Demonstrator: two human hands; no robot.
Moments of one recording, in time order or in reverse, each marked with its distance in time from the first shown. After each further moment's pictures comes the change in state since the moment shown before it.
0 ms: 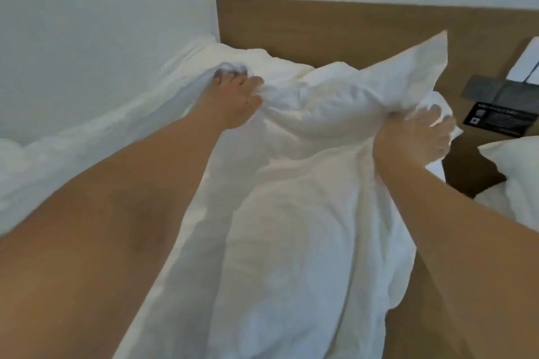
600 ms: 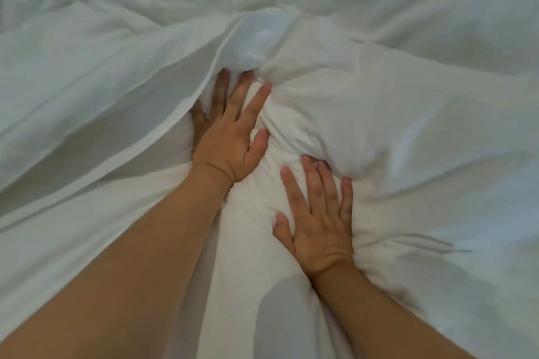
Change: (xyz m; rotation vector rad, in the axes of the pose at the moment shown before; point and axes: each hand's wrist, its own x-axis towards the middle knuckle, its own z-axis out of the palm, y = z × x) left_hand 0.037 0.049 0.409 -0.180 -0.220 -0.098; right_hand -0.062 0.229 0.341 -0.423 -0.537 -0.854
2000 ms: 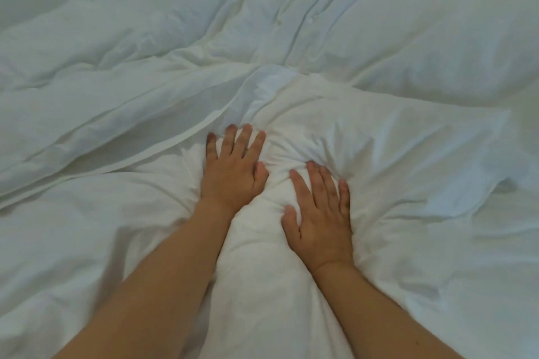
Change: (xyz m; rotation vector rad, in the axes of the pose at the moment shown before) left_hand -0.065 0.020 -0.024 0.104 0.057 -0.115; right_hand -0.016 0.001 -0.031 0.075 -0.027 0.062
